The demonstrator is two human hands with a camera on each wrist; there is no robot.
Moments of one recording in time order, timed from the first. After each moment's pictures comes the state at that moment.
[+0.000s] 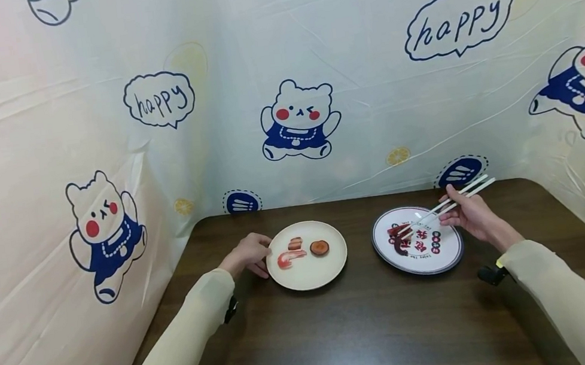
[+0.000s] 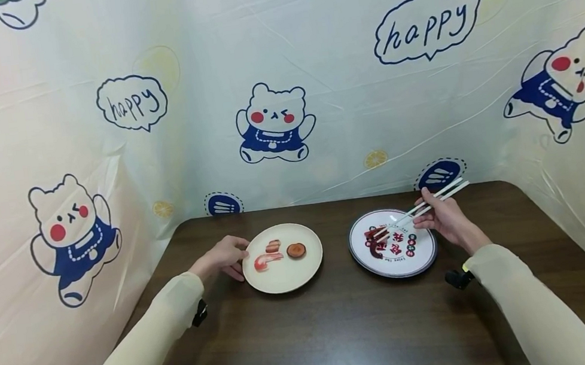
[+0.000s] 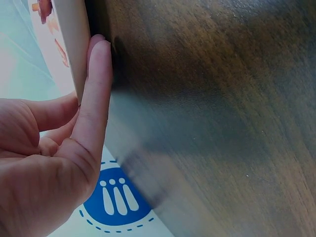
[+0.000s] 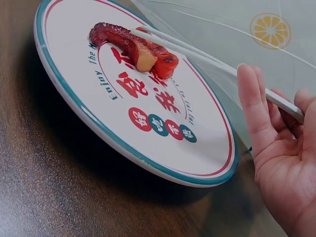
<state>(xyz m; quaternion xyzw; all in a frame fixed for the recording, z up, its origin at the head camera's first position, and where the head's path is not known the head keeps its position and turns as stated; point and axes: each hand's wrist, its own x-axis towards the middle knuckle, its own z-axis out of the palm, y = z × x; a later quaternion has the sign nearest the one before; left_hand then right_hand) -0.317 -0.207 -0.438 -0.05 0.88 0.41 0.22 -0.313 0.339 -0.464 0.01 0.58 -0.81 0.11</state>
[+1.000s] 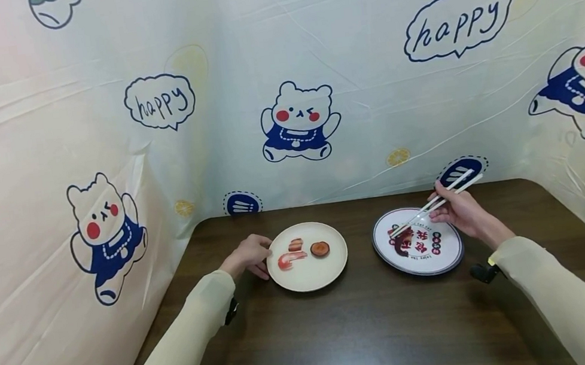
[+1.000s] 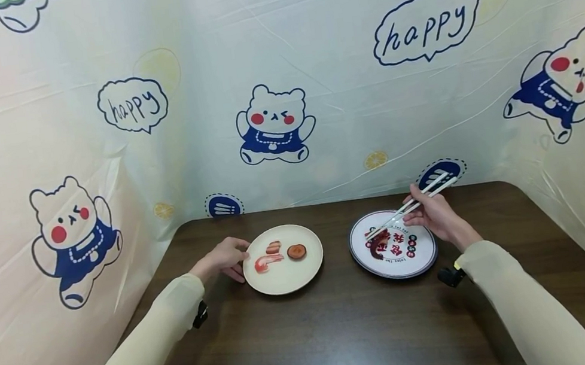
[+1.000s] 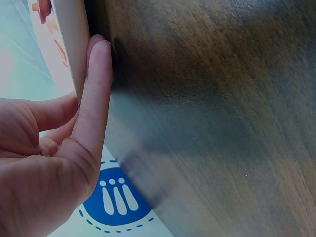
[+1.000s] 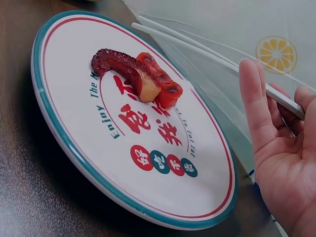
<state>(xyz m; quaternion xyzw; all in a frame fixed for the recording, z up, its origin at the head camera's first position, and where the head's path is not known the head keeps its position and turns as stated) -0.319 -0.209 -0.440 -0.05 0.88 0.41 0.22 -0.320 0.317 -0.455 -0.04 0.57 -0.81 0.12</state>
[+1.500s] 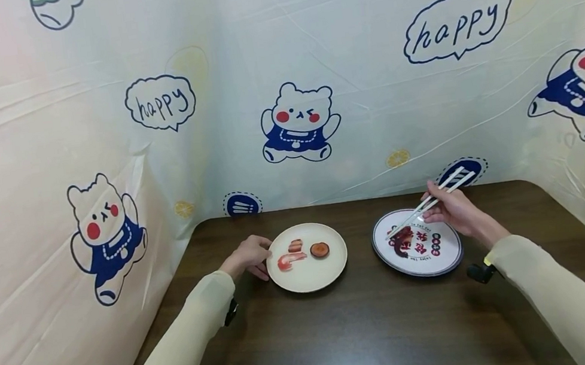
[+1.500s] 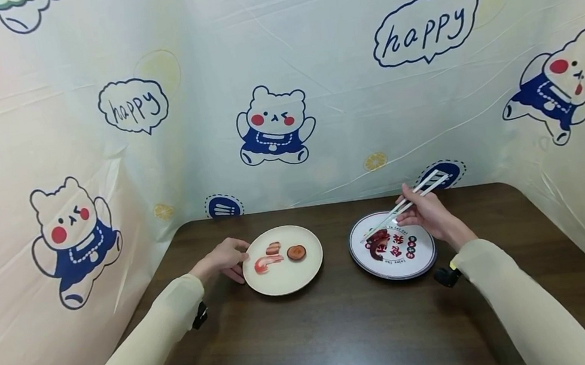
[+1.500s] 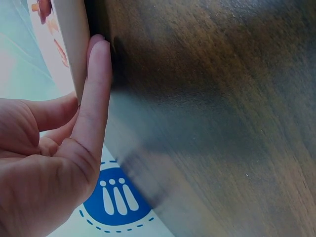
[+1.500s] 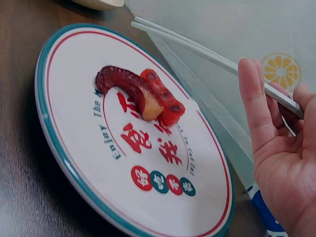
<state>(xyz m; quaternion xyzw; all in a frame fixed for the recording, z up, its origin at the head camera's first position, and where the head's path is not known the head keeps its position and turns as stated) -0.319 -0.209 -0.440 -0.05 0.88 0.41 0.22 -0.322 0.305 -0.445 -0.06 0.60 -0.79 0.13</state>
